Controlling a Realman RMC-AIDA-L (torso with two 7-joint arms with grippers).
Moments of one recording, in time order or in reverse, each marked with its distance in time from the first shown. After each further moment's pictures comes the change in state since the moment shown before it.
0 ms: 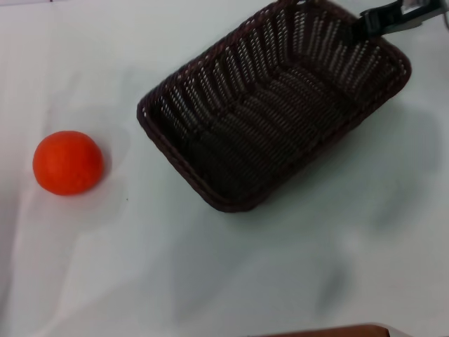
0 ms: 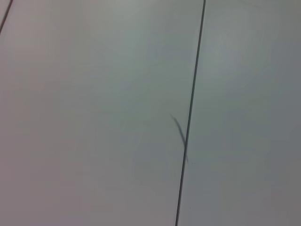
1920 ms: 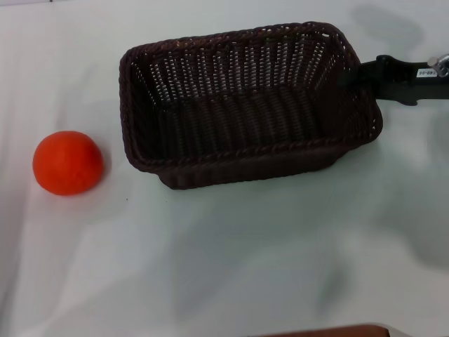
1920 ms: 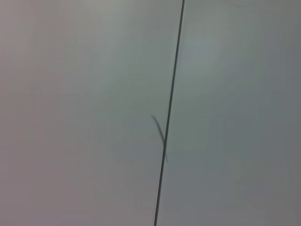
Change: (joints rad) left arm -0.007 0.001 0.055 -0.026 0.000 0.008 -0.006; right arm -0.506 0.041 -0.353 -0.191 0.589 -0.159 0.295
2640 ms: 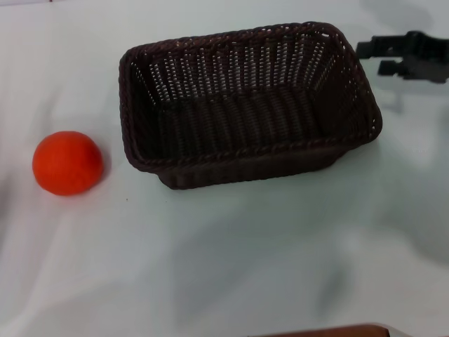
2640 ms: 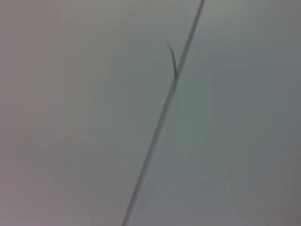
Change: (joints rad) left arm 0.073 0.036 0.158 -0.186 0.007 0.229 -0.322; right arm 0.005 -0.013 0.127 -0.093 -0.001 0.118 -0.036
